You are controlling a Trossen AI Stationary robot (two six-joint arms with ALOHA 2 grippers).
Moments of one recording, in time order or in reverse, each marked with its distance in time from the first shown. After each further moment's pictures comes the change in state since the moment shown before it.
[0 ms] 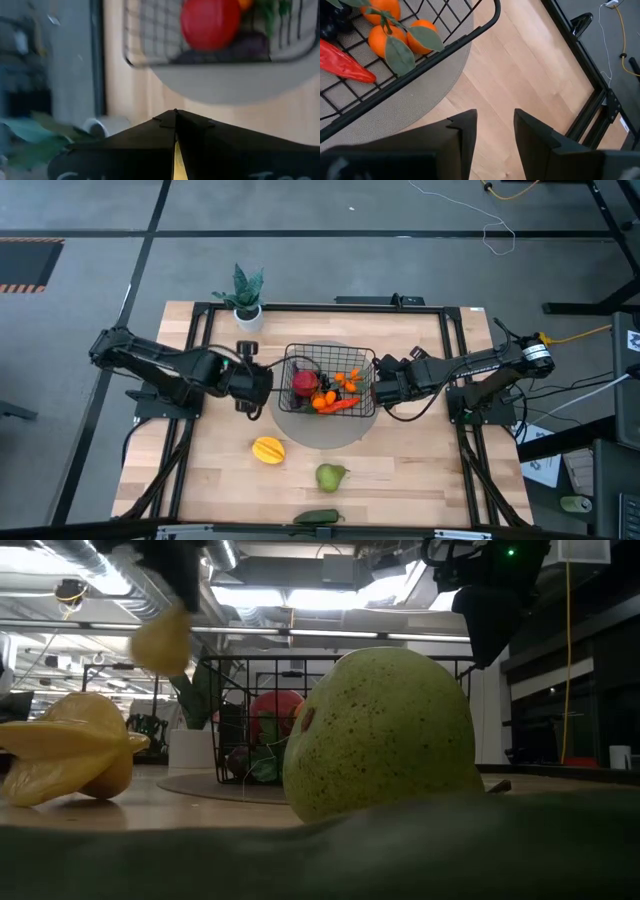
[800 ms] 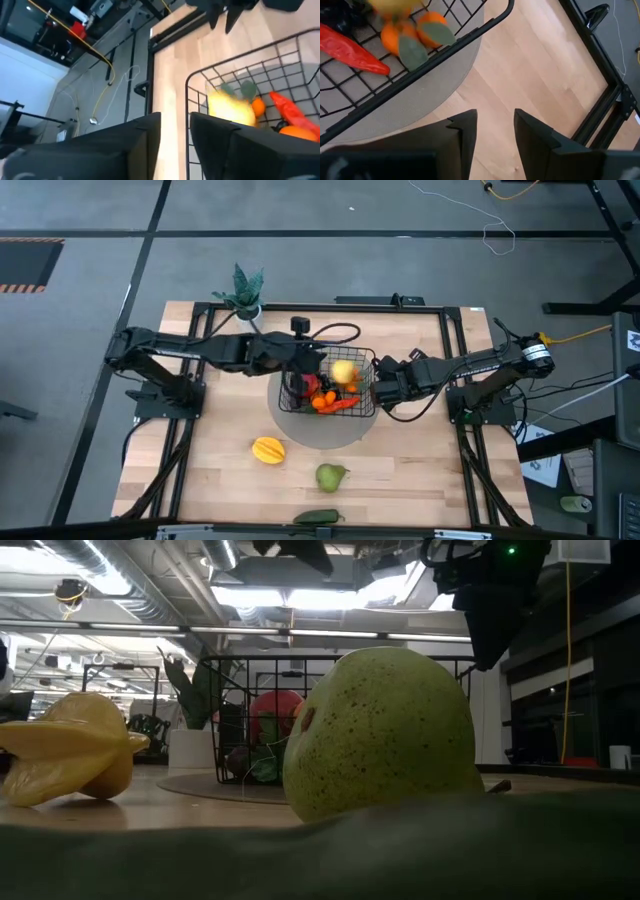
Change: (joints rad) left arm 0.212 0.153 0.079 0.839 0.132 0.612; right arm 0.000 0.000 0.000 0.016 -0.050 0.001
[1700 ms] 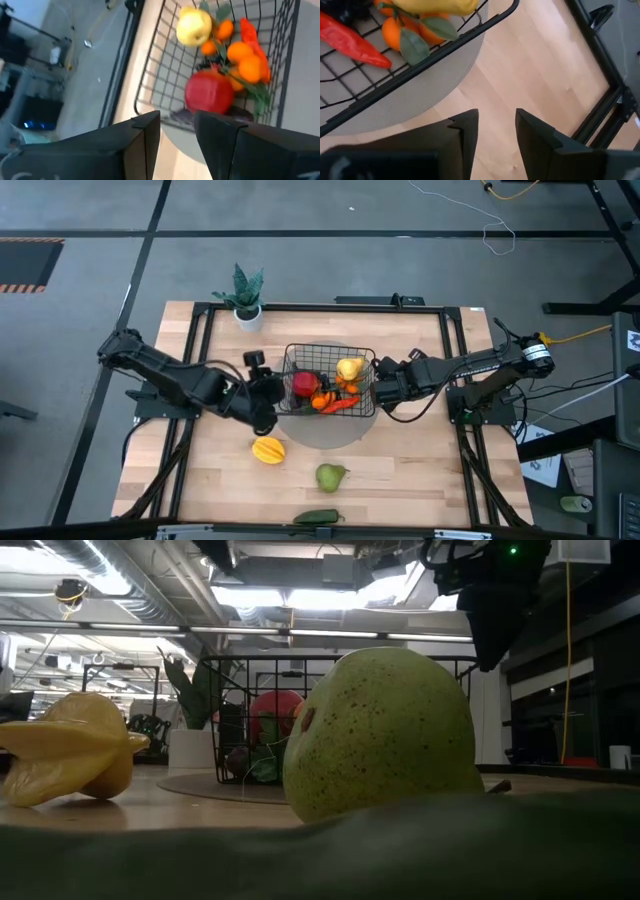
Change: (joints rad) left arm -0.365 -0.059 0.000 -0.670 -0.348 -0.812; right arm 0.000 0.000 0.000 -0.005 -0.020 -0.034
